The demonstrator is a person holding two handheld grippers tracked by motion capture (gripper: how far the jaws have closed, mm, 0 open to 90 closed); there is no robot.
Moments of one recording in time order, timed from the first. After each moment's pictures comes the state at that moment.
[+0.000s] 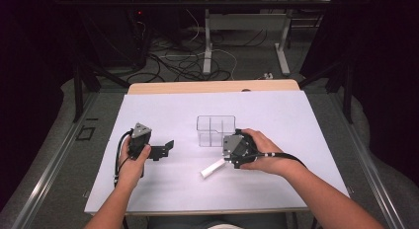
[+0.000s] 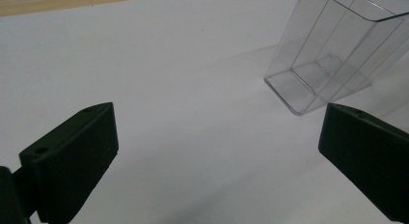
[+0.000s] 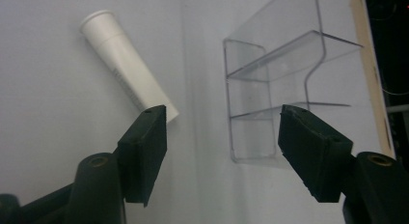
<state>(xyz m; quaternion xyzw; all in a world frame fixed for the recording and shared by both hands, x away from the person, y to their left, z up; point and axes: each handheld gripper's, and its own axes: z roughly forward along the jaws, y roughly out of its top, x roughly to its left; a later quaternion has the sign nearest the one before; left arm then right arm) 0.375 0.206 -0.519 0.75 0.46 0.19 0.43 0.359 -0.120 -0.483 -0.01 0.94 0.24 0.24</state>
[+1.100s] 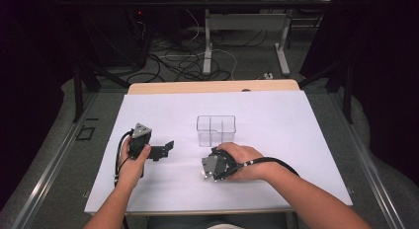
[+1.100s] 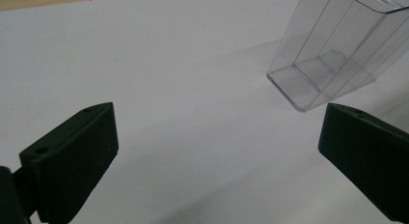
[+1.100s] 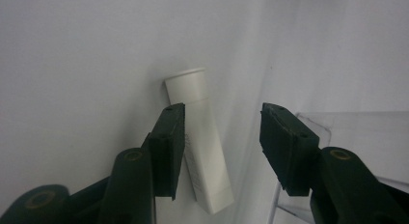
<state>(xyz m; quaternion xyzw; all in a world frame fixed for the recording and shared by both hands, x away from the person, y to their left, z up) 0.377 0.208 -0.524 0.75 0.46 0.19 0.43 0.340 -0.067 -0.511 -0.18 0.94 0.21 0.20</state>
